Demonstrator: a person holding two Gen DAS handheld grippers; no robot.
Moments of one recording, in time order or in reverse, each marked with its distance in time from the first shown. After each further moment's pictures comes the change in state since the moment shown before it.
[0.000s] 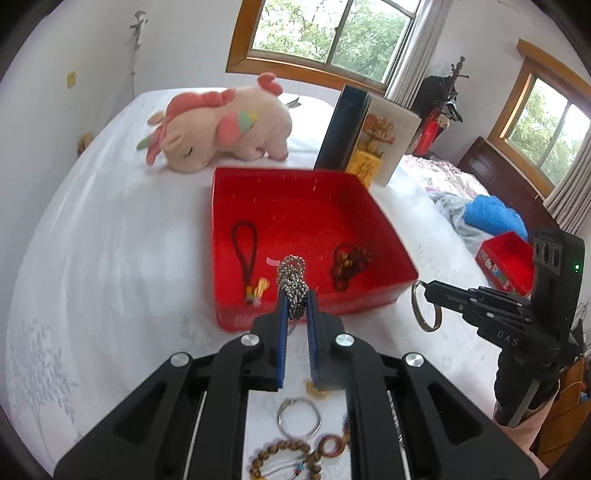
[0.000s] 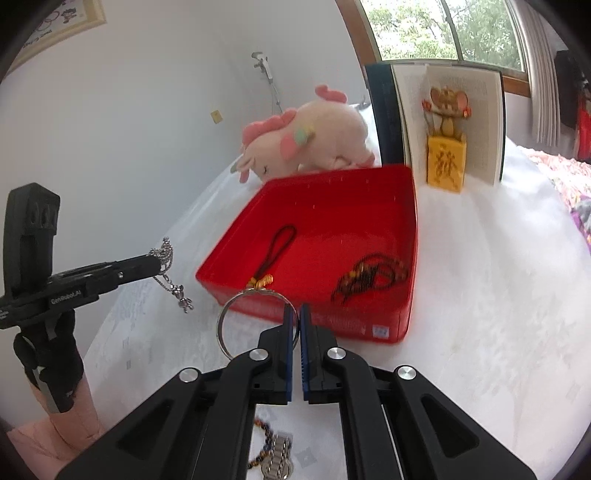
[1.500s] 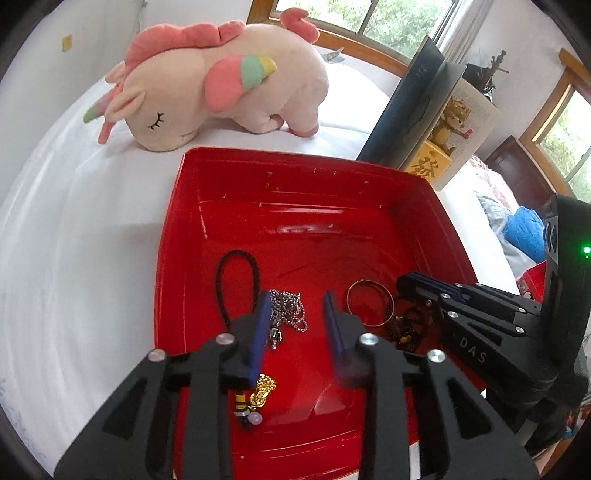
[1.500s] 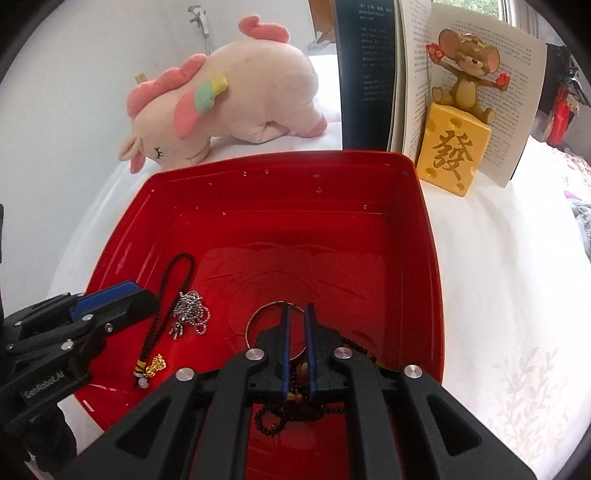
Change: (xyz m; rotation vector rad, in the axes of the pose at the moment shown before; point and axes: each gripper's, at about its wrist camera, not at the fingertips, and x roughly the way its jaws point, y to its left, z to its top) left arm 0.153 0.023 0.063 -0.084 0.131 0.043; right arm 0.155 -0.042 0.072 0.057 0.185 -0.244
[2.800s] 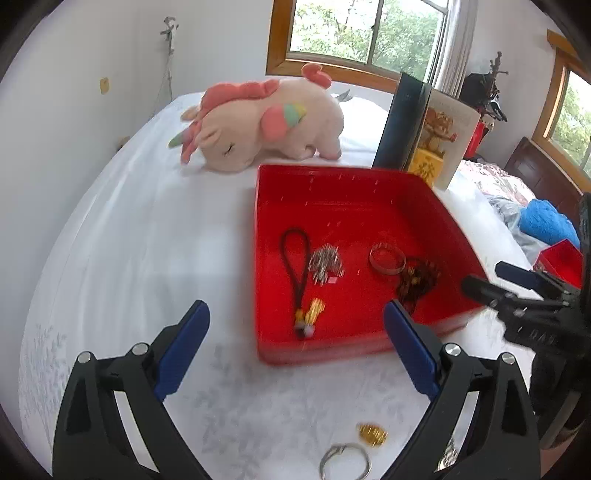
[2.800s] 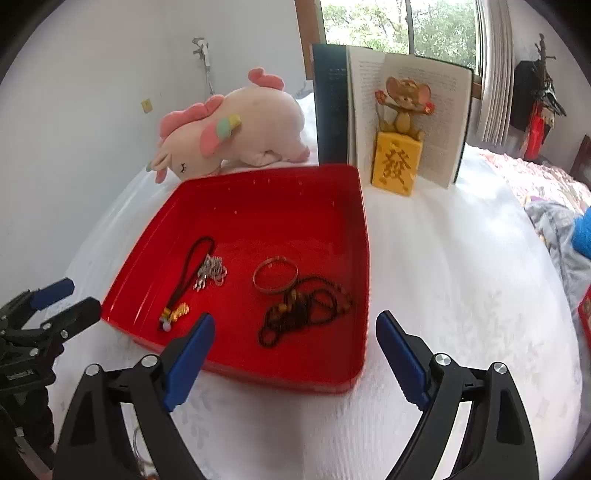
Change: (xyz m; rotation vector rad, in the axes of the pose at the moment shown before) left arm -0.093 0.008 -0.081 0.050 -0.150 0.158; right arm -0.086 0.001 -0.071 0.005 -0.152 -0.050
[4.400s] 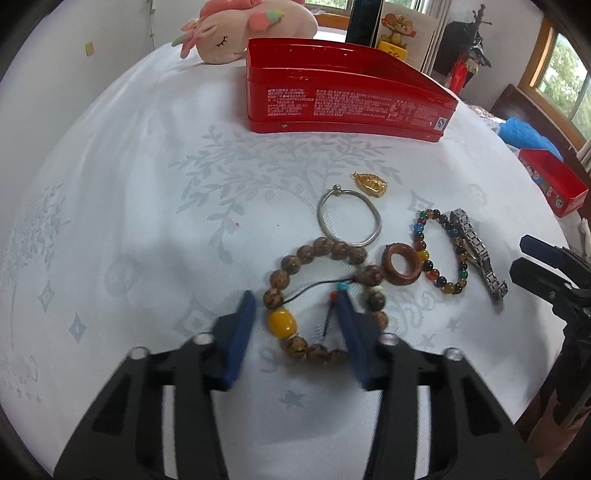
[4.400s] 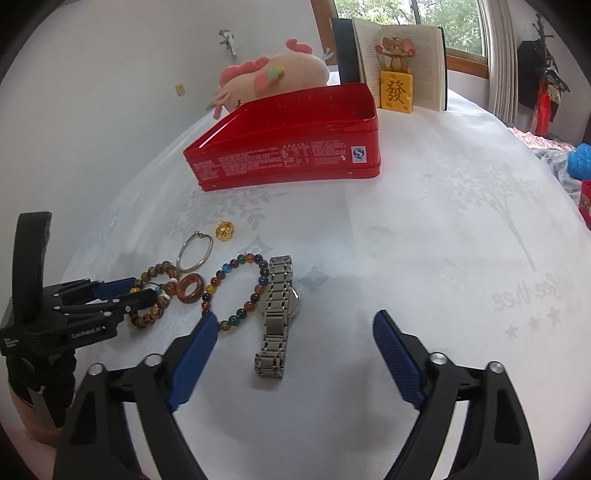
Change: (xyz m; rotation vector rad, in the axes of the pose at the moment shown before) left arm -0.036 0.001 -0.172 0.073 0.189 -0.039; right arm -0.085 0.020 -0.188 -0.004 0.031 0.103
